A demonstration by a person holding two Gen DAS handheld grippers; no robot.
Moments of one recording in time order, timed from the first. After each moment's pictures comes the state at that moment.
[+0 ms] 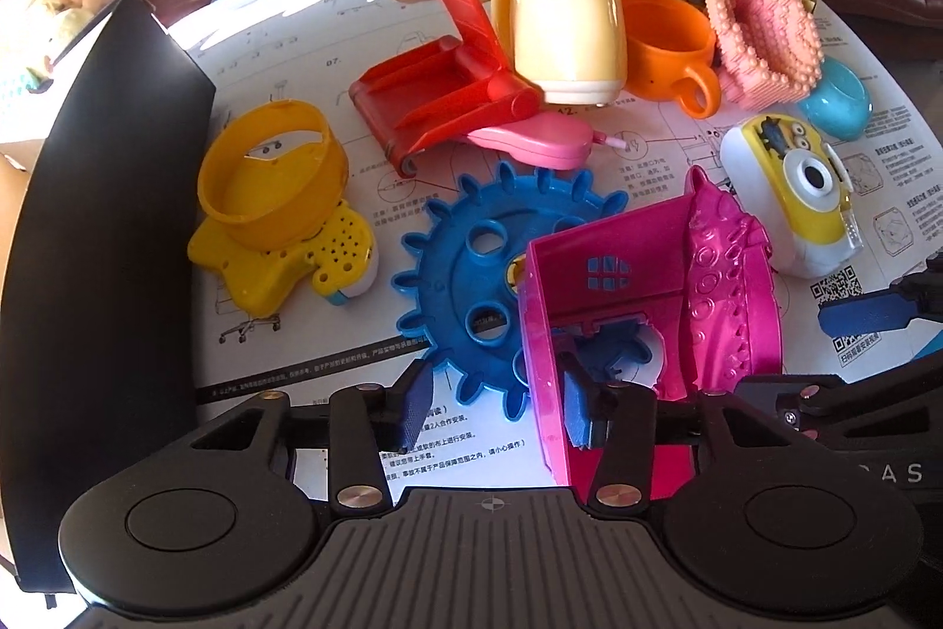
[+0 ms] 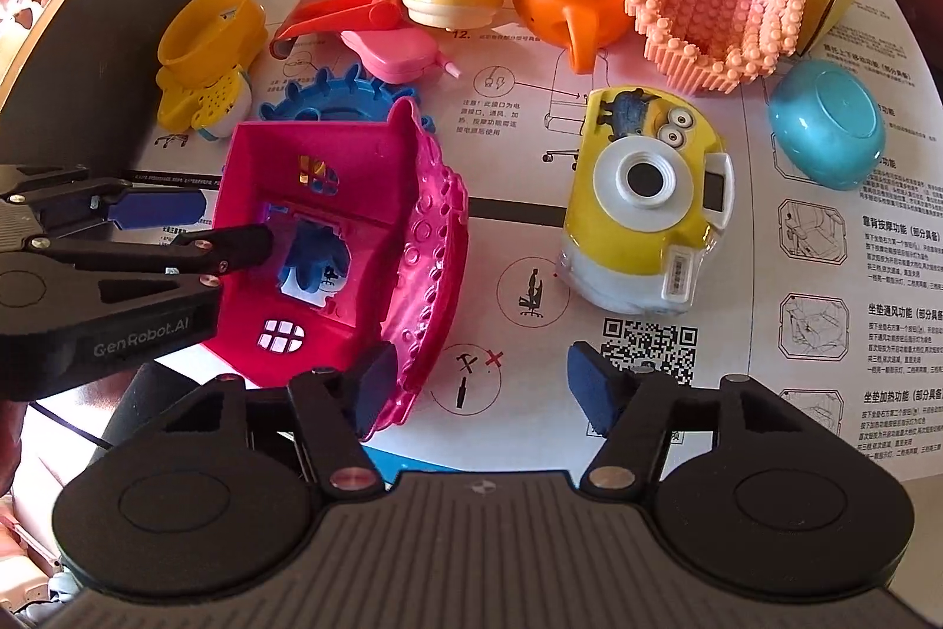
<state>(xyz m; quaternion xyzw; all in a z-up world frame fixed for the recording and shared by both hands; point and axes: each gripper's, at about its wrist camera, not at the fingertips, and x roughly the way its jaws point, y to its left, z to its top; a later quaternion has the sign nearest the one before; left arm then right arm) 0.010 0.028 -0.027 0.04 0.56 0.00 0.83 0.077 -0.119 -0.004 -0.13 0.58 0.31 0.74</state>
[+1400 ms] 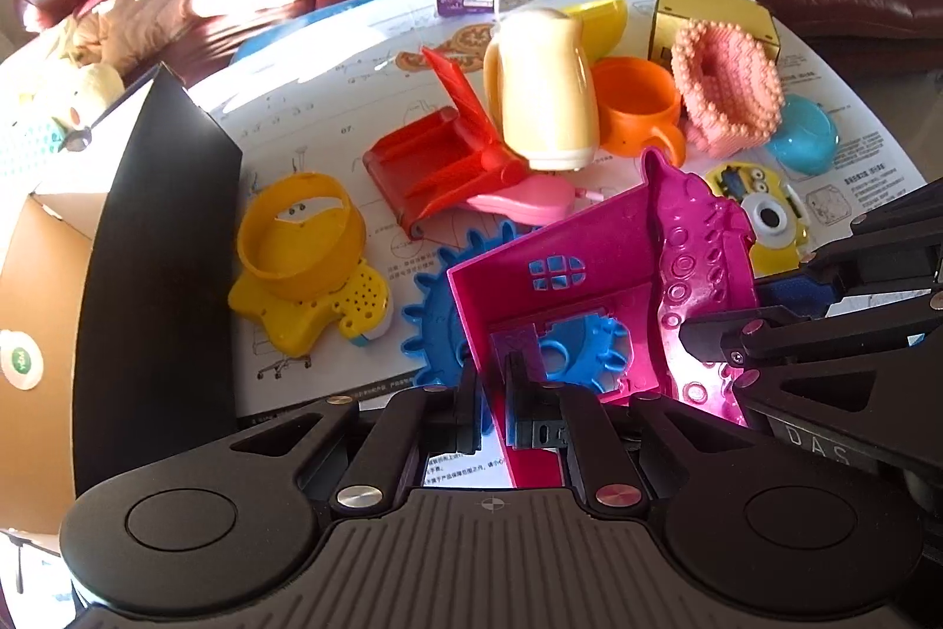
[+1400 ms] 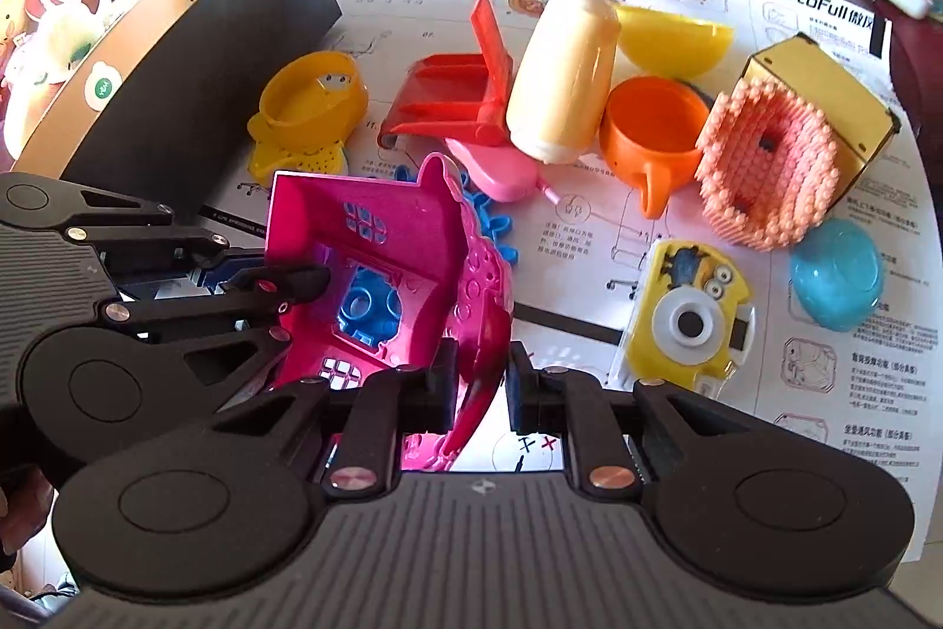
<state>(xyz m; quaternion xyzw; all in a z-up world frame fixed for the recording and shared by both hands) -0.001 0.014 0.018 0.07 0.51 0.01 0.86 0.066 -0.091 0.055 -0.17 0.50 0.37 0.76</state>
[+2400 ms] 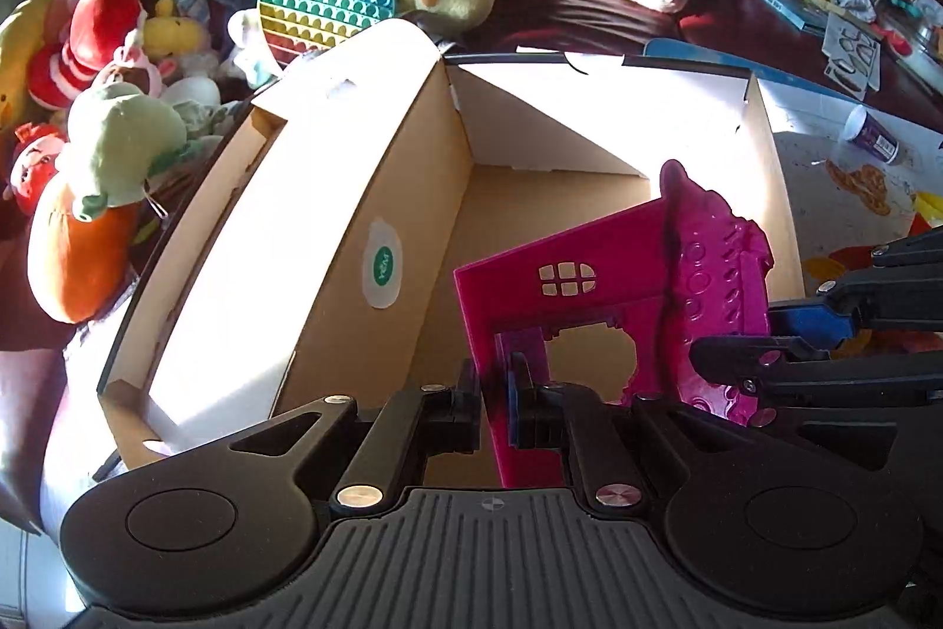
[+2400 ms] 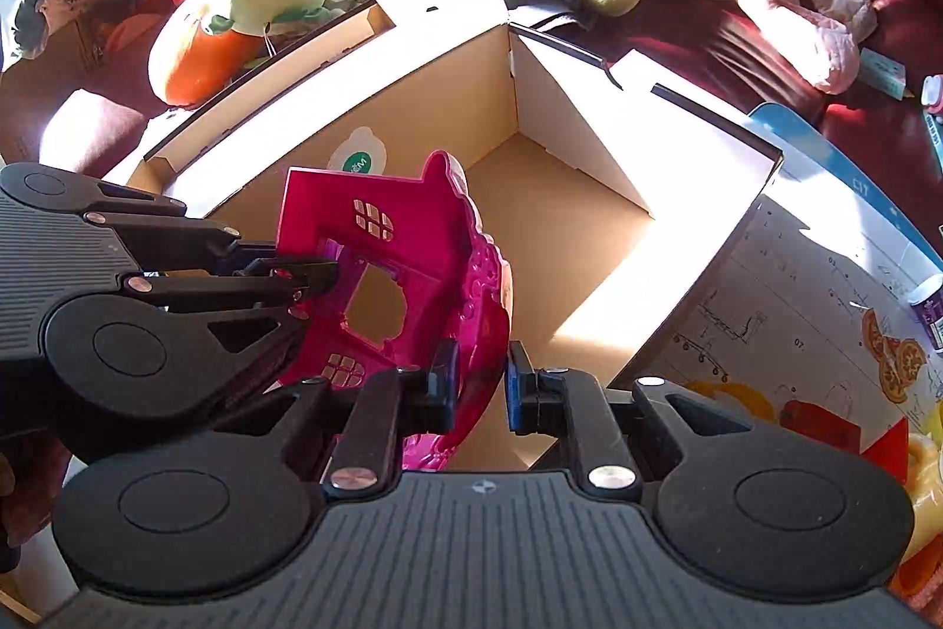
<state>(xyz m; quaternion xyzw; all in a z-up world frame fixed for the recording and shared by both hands) -0.045 0.295 0.063 -0.07 0.49 0.21 0.84 -0.018 0.179 0.097 -0.27 0.42 0.52 0.69</state>
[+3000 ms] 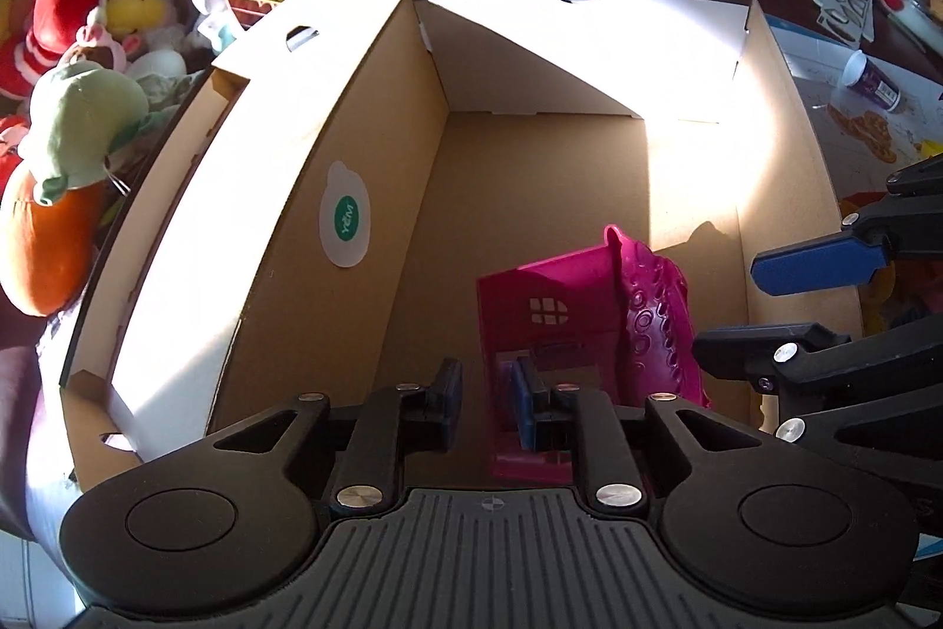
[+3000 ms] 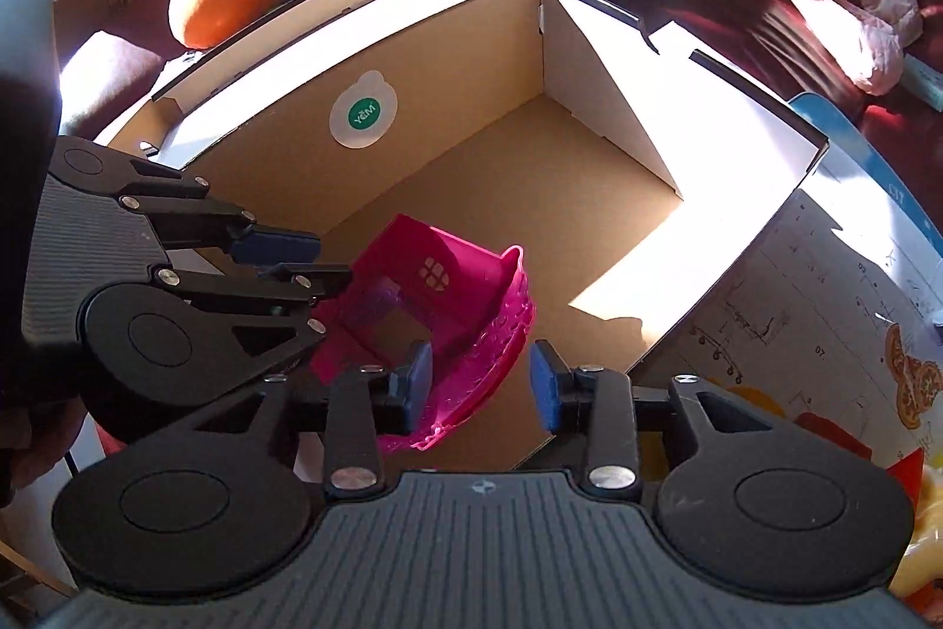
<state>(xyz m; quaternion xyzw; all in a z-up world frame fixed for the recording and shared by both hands) -0.039 0.298 0.030 -0.06 0.52 0.19 0.83 -0.012 0.185 0.081 -0.31 0.43 0.54 0.65</state>
